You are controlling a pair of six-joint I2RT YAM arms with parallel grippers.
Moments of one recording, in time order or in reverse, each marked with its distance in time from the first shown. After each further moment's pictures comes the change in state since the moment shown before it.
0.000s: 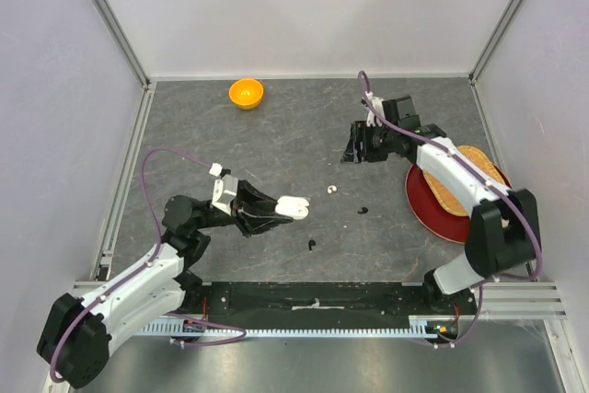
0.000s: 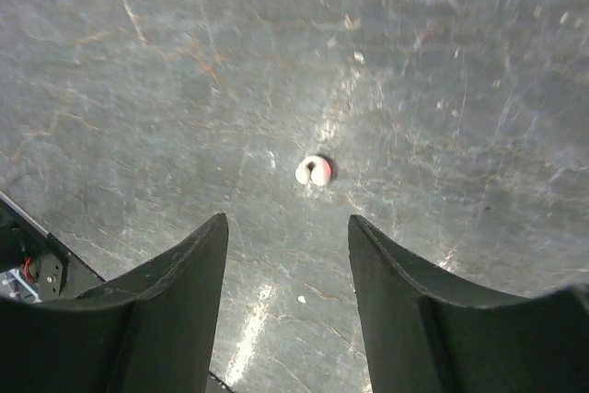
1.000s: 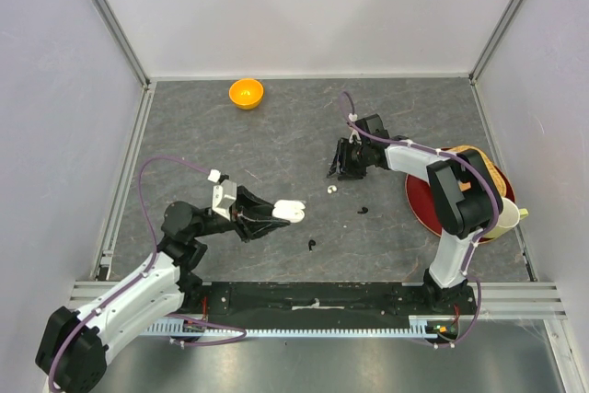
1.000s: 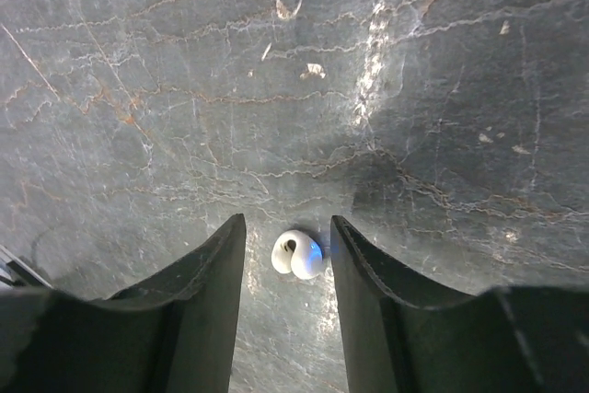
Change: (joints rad) left arm 0.000 -0.112 -0.063 -0.127 -0.067 0.033; right arm 0.072 0.359 -0.069 0.242 0.042 0.276
